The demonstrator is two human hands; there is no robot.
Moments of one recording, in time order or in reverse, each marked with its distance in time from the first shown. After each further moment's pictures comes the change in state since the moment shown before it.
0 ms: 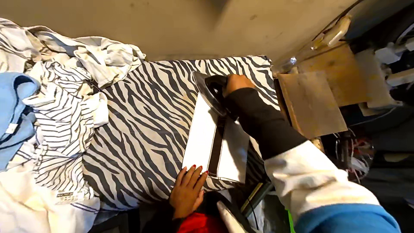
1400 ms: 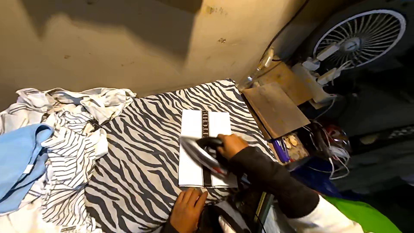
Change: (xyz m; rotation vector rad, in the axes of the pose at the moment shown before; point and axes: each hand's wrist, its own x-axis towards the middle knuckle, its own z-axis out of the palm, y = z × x) left_hand 0.025 0.003 -0.042 -0.129 -0.113 0.201; right_hand -0.124 0.074 0.030 0.104 -0.229 -0.100
